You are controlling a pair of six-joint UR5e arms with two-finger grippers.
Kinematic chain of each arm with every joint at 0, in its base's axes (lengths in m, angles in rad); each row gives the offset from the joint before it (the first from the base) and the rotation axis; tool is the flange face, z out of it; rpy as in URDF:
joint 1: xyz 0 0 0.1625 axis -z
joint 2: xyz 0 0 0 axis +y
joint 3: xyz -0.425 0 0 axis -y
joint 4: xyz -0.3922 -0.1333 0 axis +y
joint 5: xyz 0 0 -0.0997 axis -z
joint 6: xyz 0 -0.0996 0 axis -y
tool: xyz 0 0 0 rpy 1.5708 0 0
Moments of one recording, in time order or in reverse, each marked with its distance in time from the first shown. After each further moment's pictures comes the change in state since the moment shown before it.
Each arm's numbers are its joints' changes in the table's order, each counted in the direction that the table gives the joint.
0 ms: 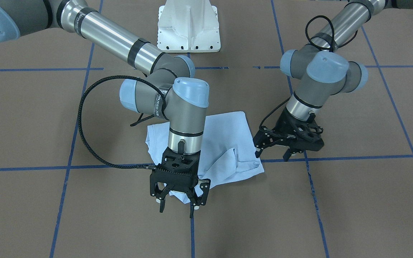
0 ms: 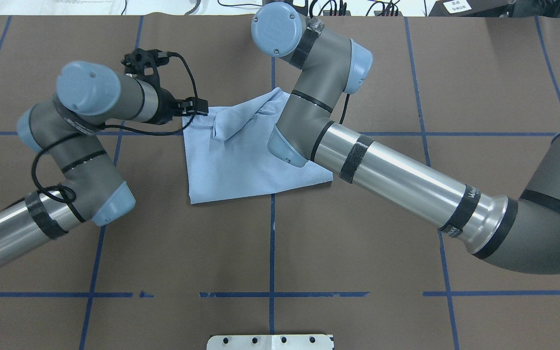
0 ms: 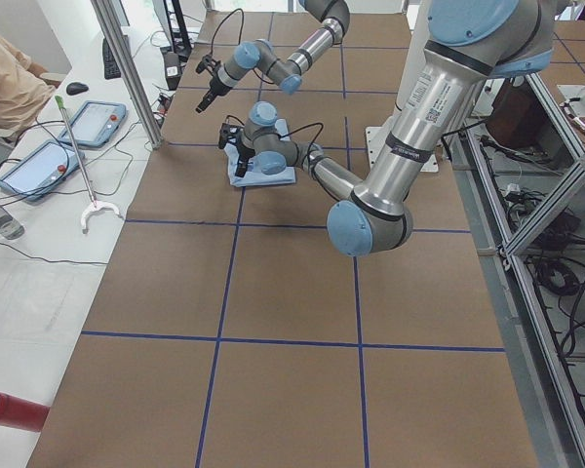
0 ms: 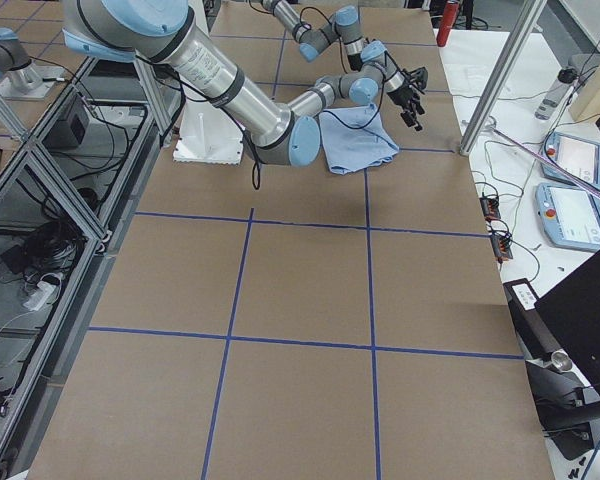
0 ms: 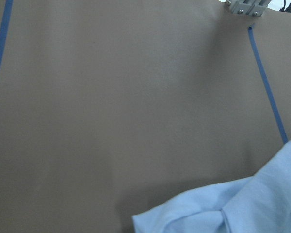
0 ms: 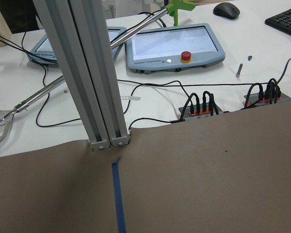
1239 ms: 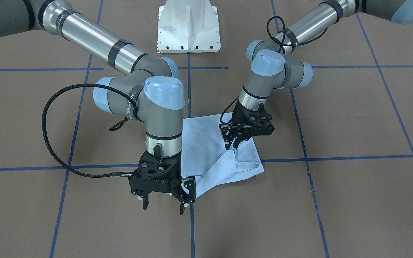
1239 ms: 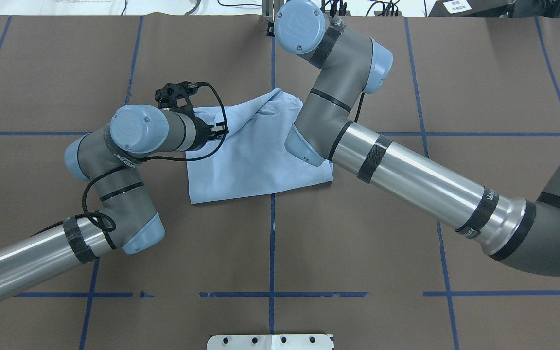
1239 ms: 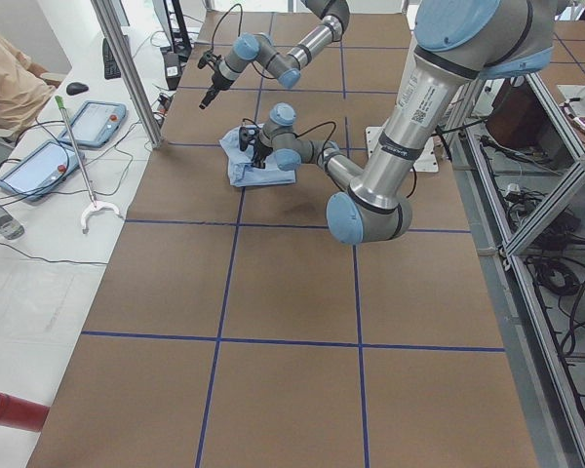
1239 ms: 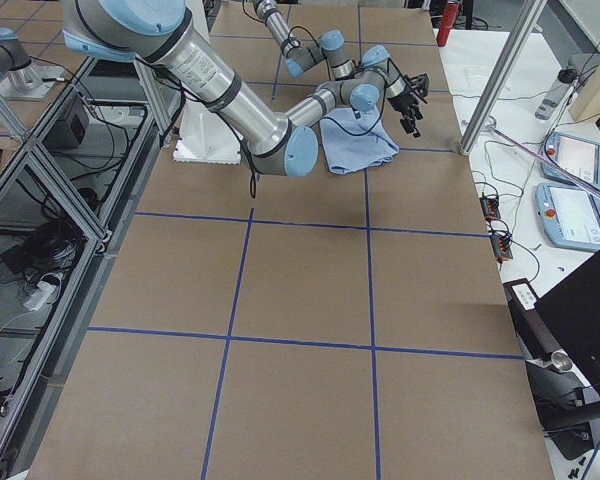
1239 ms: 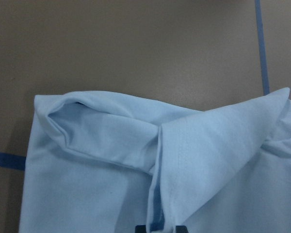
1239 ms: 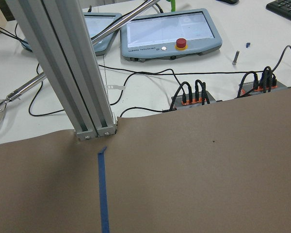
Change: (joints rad) left arm -0.076 0.049 0.065 0.008 0.116 -0.144; right arm -0.012 0.054 0.054 -0.001 0.044 -0.010
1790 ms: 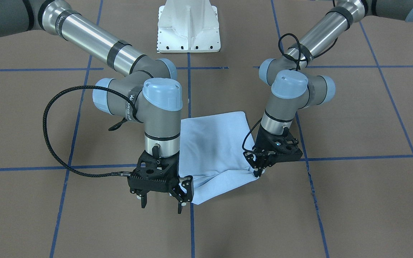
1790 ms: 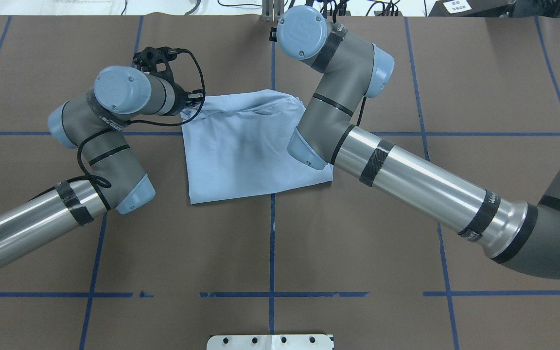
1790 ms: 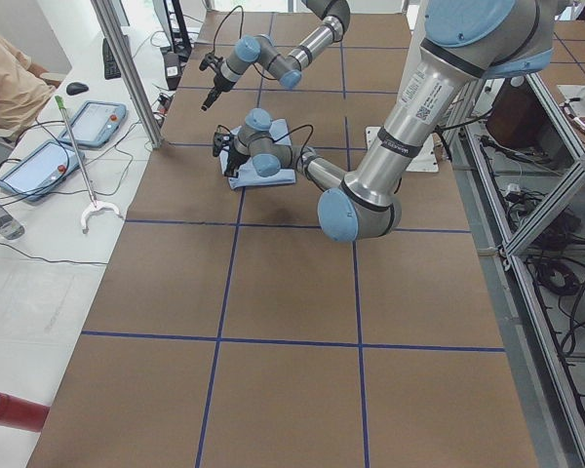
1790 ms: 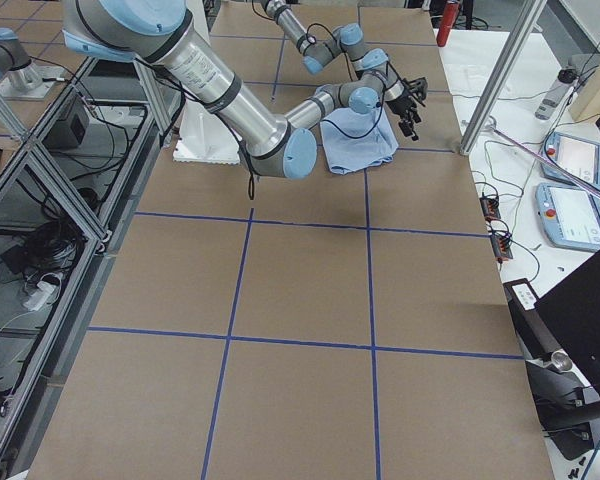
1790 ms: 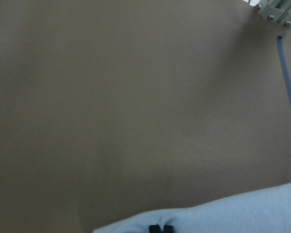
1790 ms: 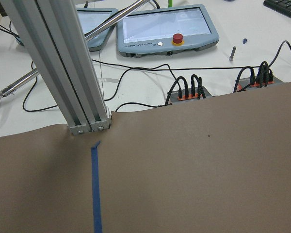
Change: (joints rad) left arm 0.104 0.053 0.146 0.004 0.000 0.128; right arm 0.005 0.015 0.003 -0.002 -0.001 0.004
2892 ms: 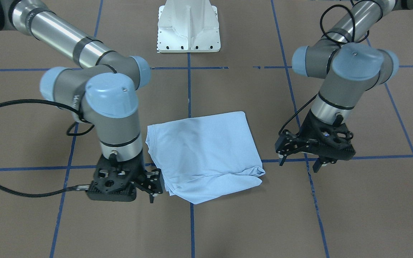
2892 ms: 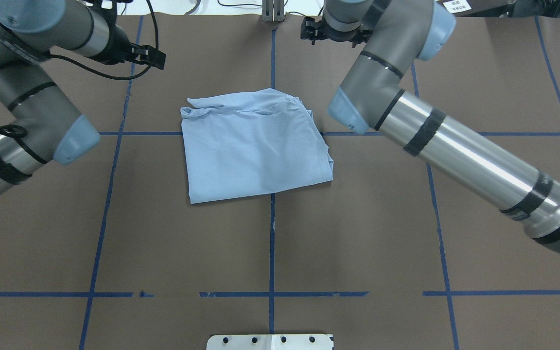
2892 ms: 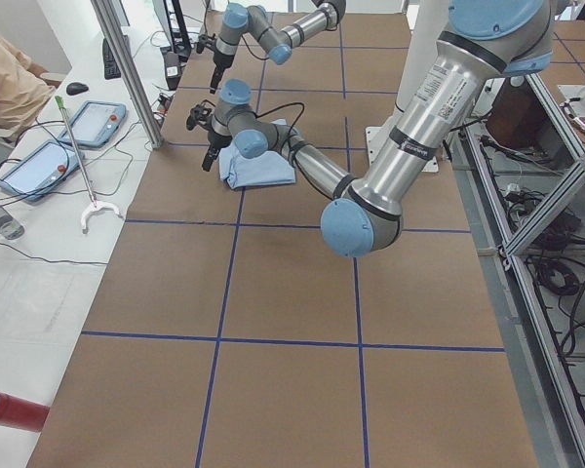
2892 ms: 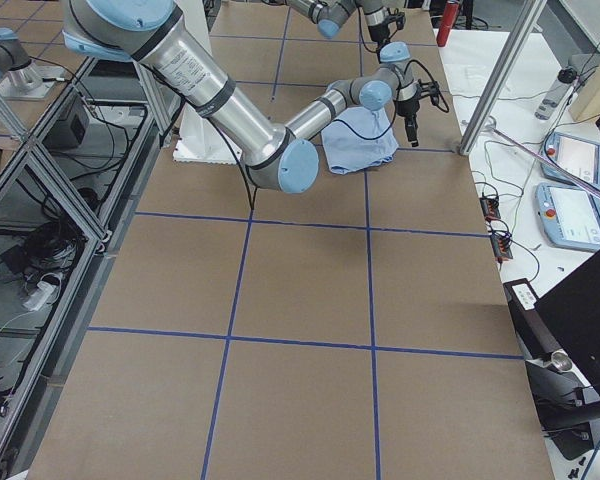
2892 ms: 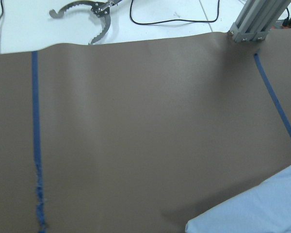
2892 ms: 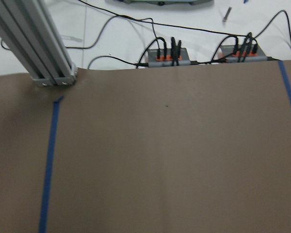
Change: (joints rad) left arm 0.243 -0.111 -0.355 -0.326 -0.265 0.571; right arm -0.177 0.128 0.237 0.237 0.400 -0.306
